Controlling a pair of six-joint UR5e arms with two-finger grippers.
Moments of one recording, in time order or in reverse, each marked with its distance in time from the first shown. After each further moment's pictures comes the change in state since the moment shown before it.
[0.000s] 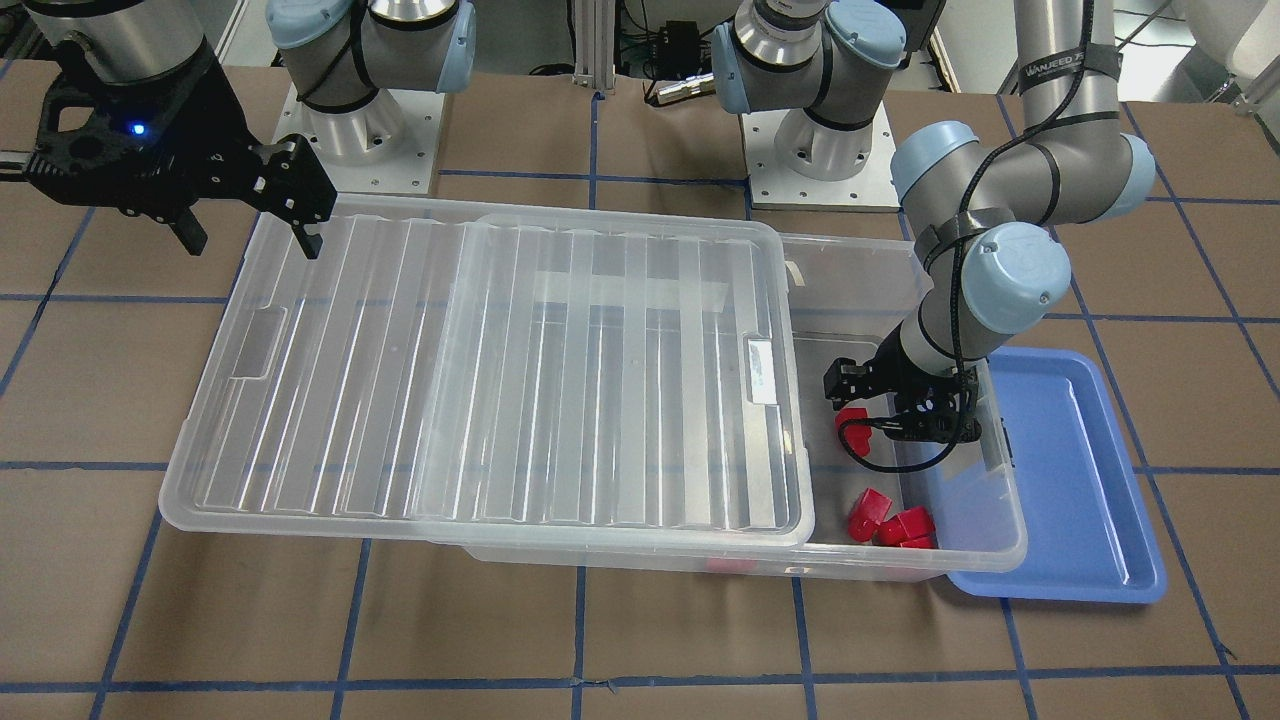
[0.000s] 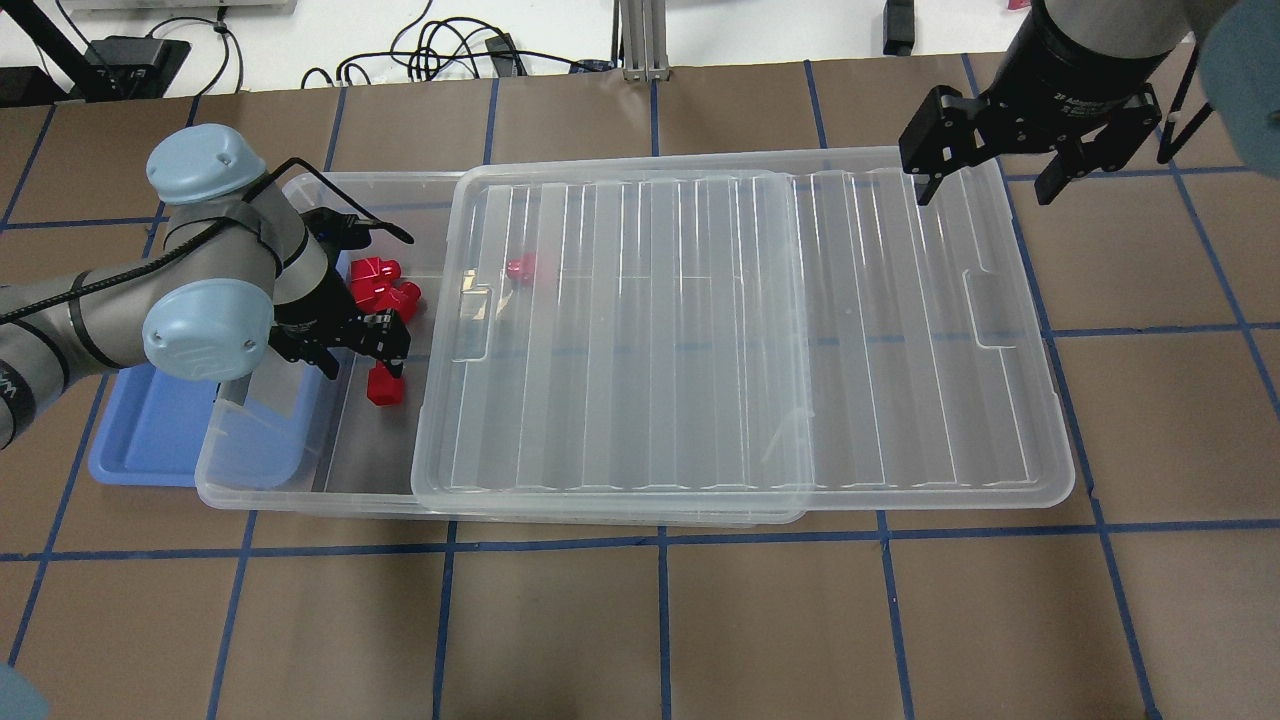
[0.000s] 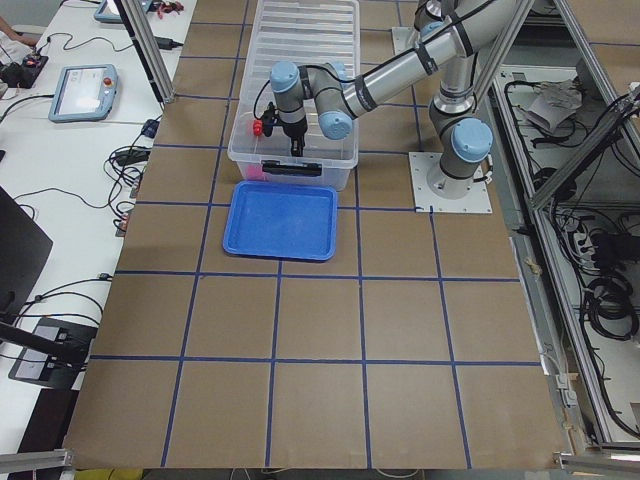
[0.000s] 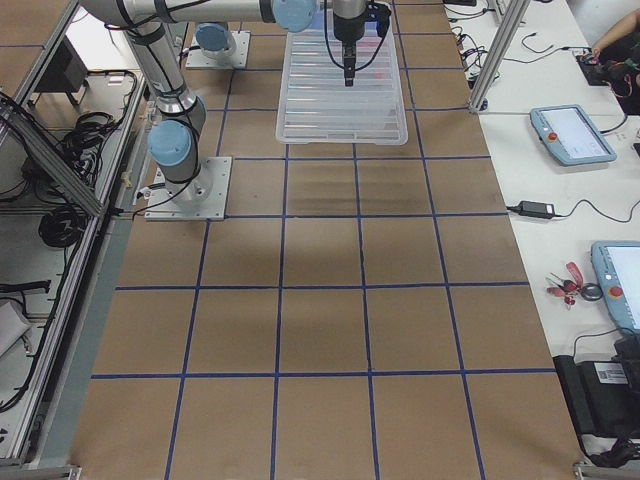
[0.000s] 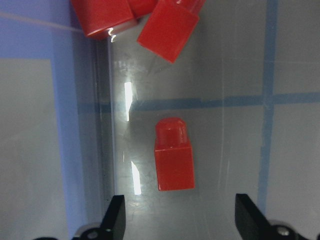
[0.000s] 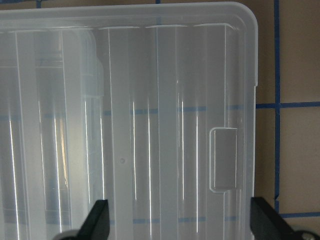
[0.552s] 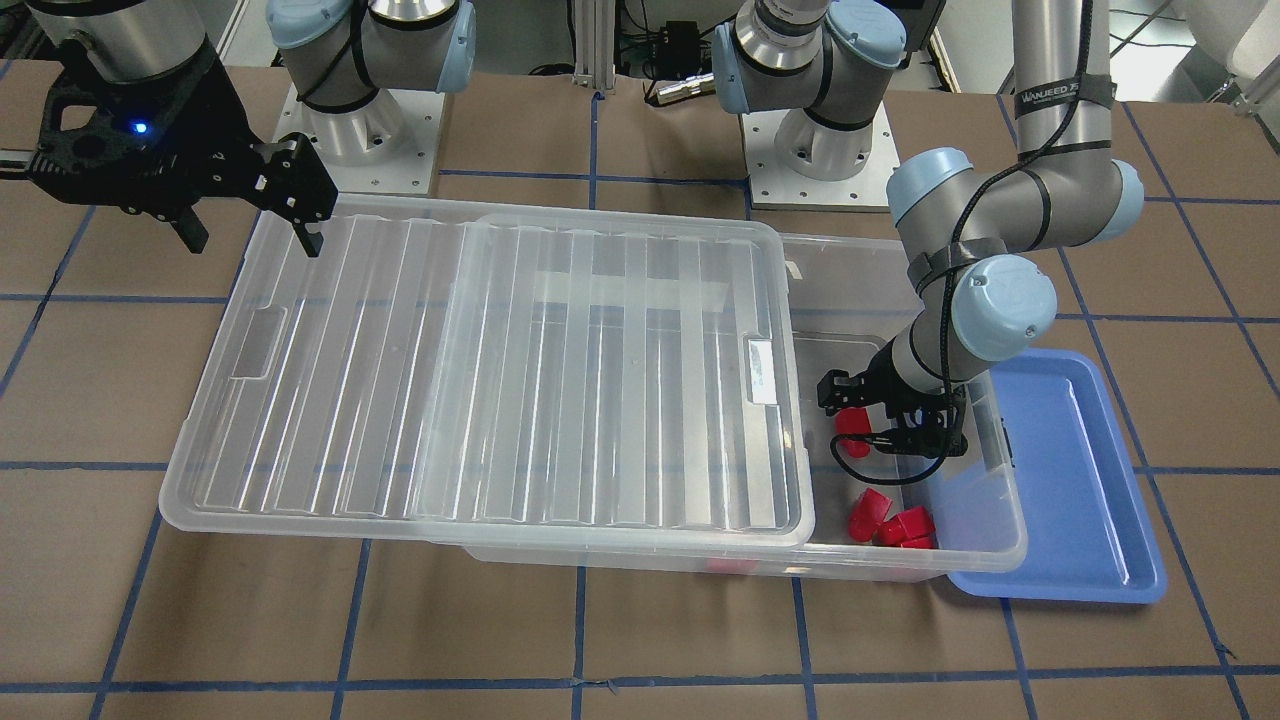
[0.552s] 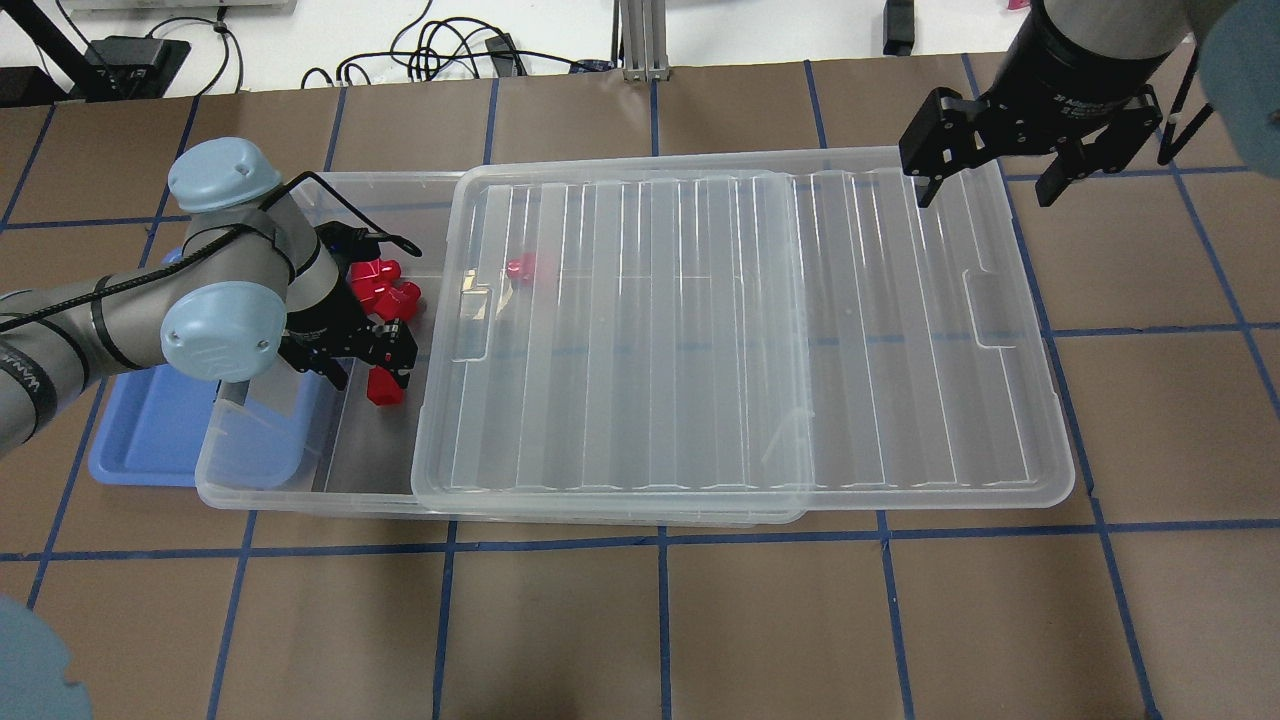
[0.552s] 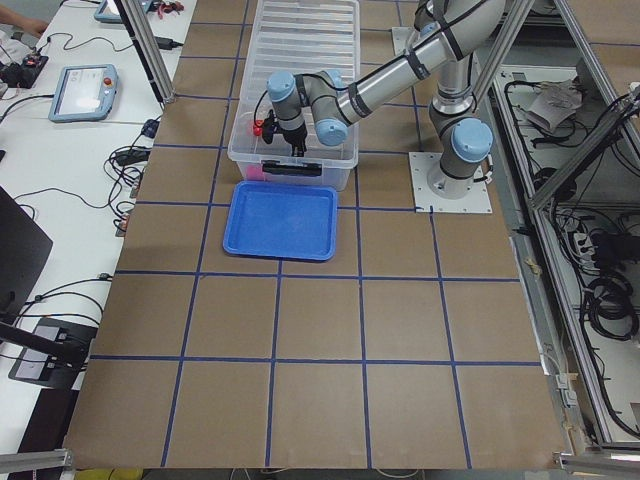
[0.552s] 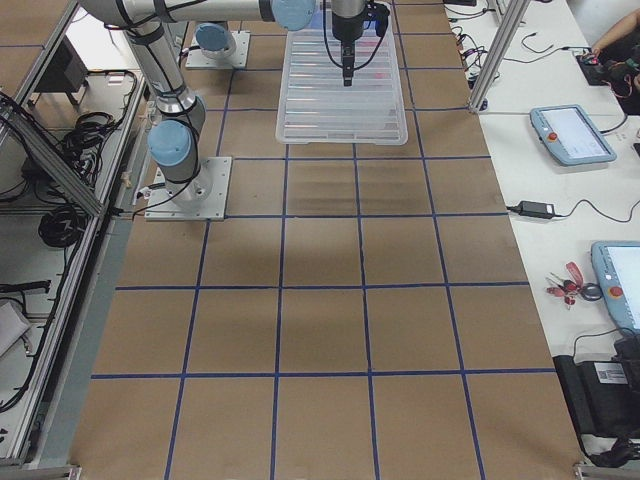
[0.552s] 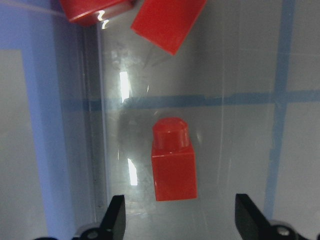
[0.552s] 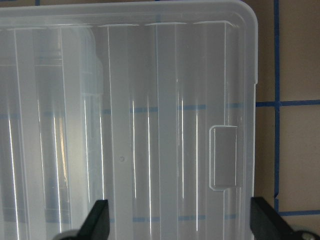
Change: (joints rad) left arm 0.001 -0.052 0.000 0.006 0.000 0.000; right arm 0.001 -0.001 0.001 0.004 0.002 0.001
